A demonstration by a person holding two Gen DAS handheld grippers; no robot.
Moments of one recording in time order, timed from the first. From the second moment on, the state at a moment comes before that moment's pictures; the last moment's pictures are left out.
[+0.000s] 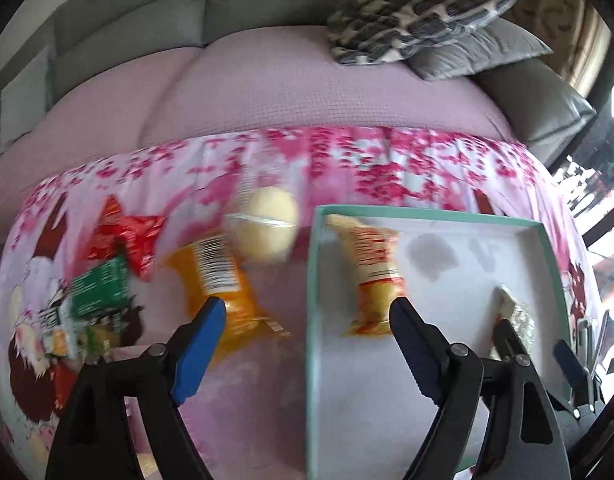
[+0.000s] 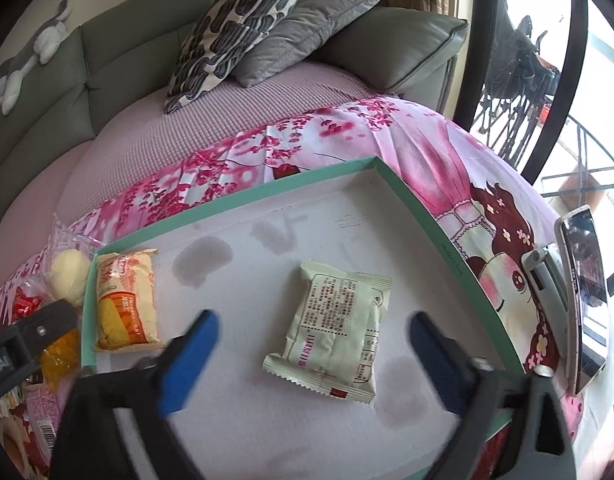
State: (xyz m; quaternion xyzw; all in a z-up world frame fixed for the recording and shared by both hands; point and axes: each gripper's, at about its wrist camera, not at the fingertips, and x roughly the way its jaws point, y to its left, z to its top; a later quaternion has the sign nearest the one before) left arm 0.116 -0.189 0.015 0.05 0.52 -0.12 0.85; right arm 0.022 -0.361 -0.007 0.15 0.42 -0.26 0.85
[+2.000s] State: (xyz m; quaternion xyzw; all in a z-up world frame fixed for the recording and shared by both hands) left arm 0.080 0.109 -0.026 -0.12 0.57 0.10 0.81; right arm 0.043 -0.098 -0.020 0.01 0.51 -0.02 0.86
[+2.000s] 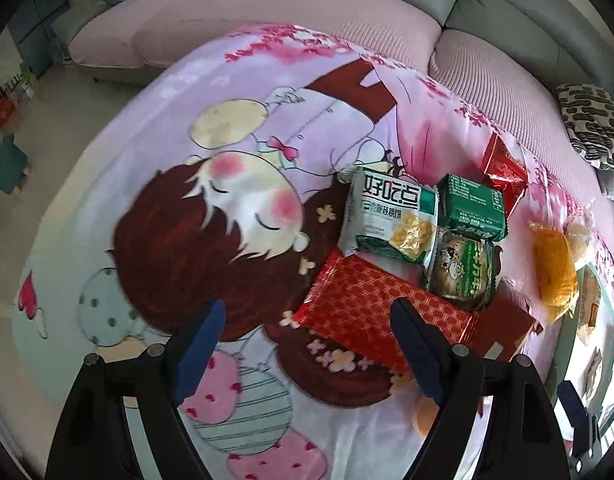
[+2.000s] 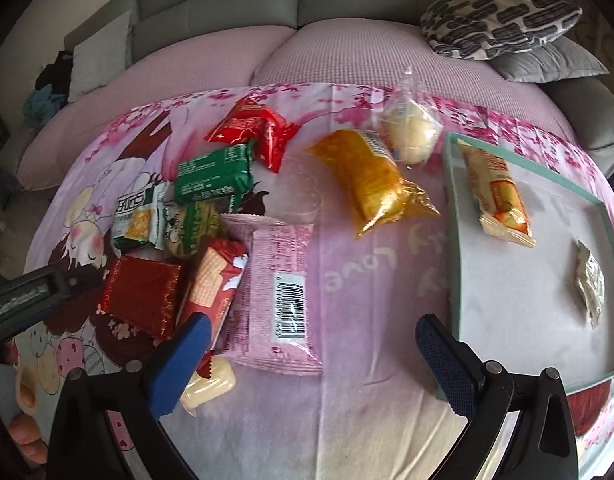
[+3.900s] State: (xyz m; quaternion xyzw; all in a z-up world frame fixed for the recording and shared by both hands) left arm 0.051 0.105 -0.078 -0.09 0.62 0.12 0.77; right arm 0.073 -0.097 -0.054 -0.01 0.52 -0.01 0.85
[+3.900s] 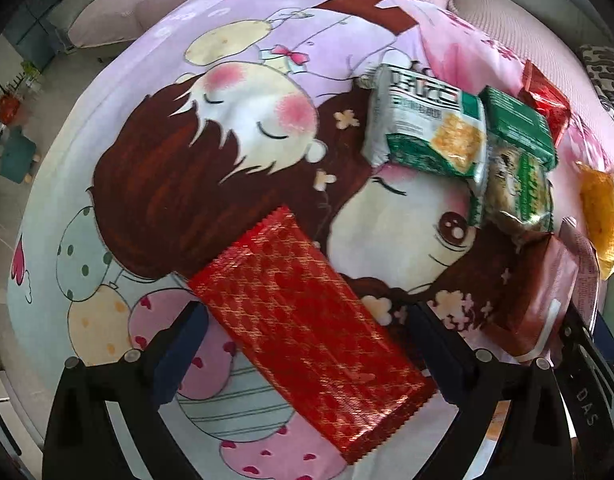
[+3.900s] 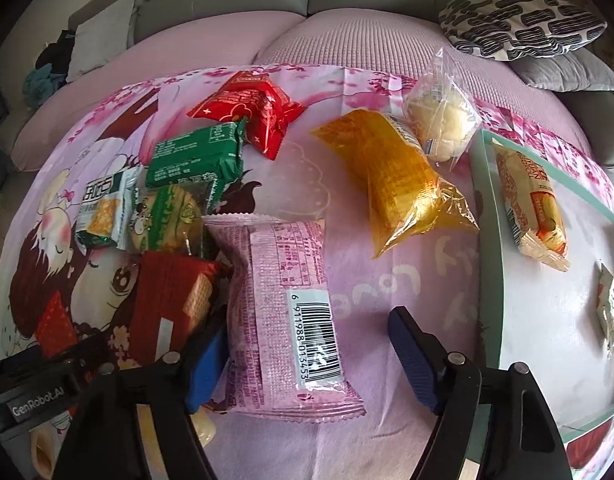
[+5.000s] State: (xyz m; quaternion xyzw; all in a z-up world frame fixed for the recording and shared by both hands) left arm 0.086 0.042 -0.059 -0.05 0.59 0.08 0.80; right arm 0.074 -0.115 -0.047 0.02 0.51 -0.02 0.86
